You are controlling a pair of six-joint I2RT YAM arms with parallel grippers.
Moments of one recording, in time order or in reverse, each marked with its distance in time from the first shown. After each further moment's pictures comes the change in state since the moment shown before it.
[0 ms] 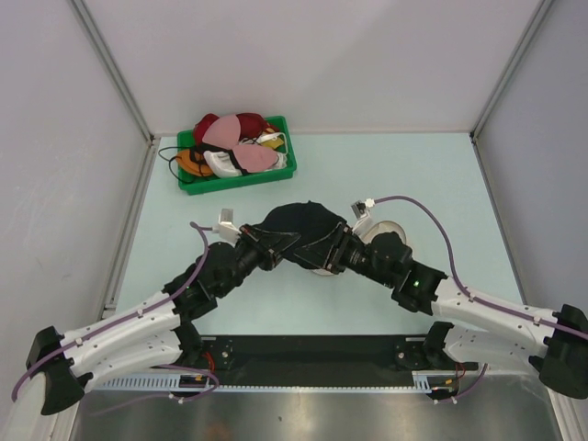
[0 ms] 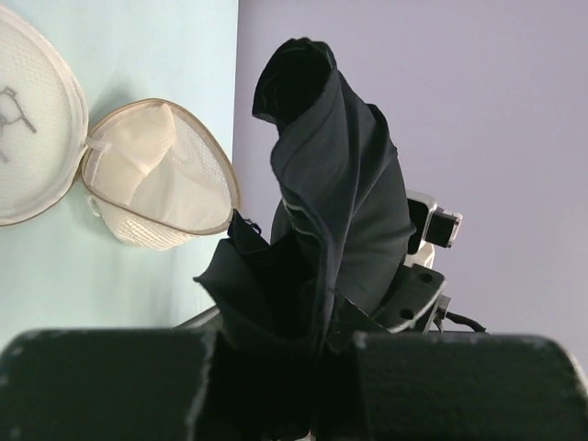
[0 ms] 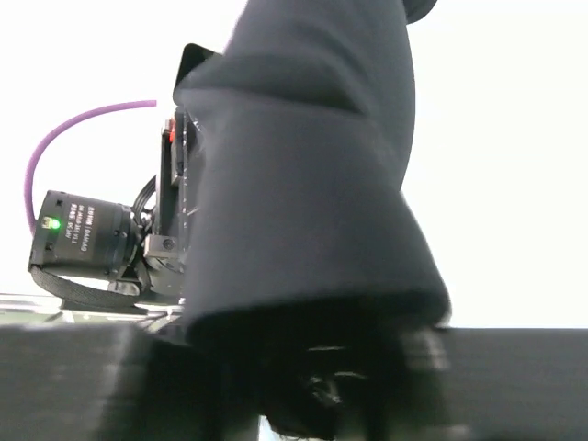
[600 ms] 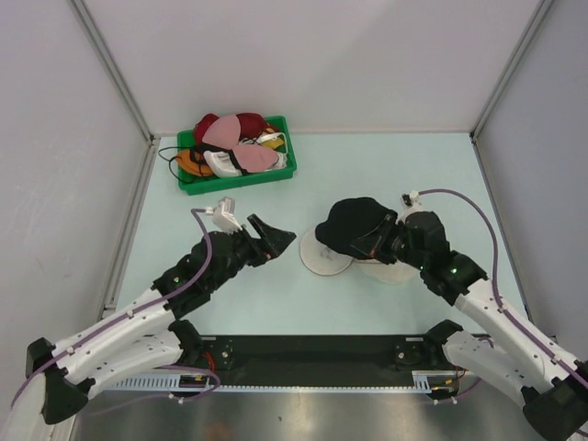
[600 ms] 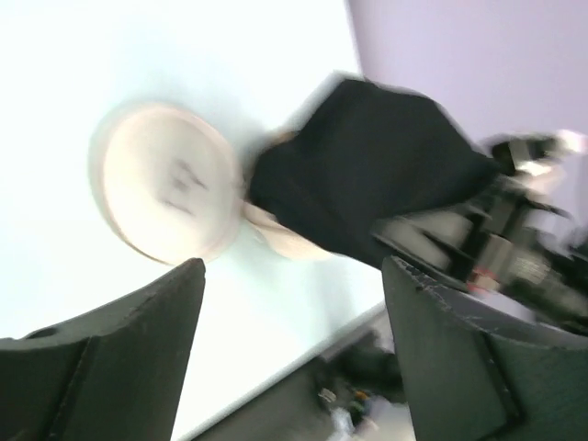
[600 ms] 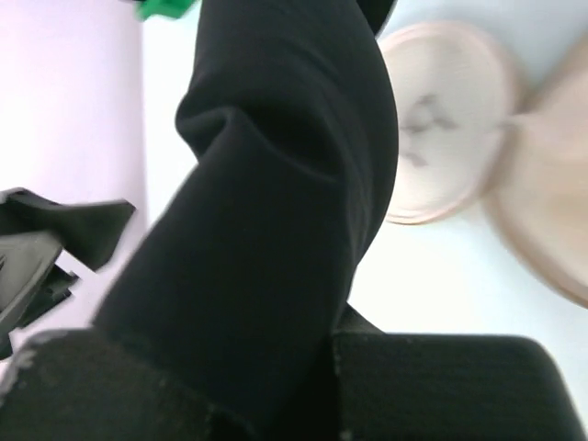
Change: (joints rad) left arm 0.072 -0.016 0.094 -0.260 0.030 0.484; right arm -0.414 -0.152 0.048 -0.563 -0.110 -0.192
